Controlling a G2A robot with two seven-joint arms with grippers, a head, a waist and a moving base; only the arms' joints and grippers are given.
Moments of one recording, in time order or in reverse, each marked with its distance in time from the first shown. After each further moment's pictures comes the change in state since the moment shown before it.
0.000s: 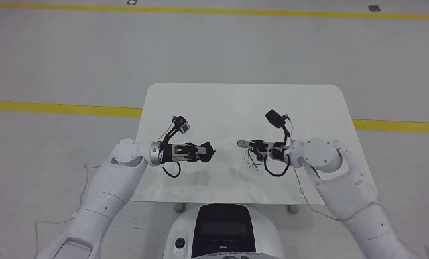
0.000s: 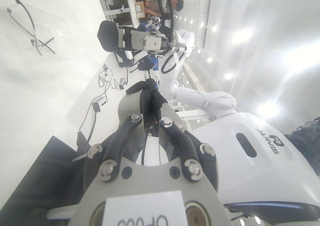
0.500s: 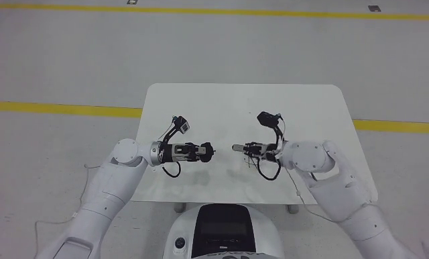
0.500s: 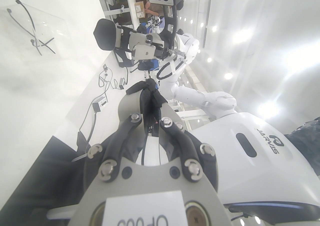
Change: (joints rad) left arm 0.000 0.000 0.000 0.000 0.000 0.000 0.000; right arm 0.039 0.000 -0.087 -0.019 -0.186 0.001 0.006
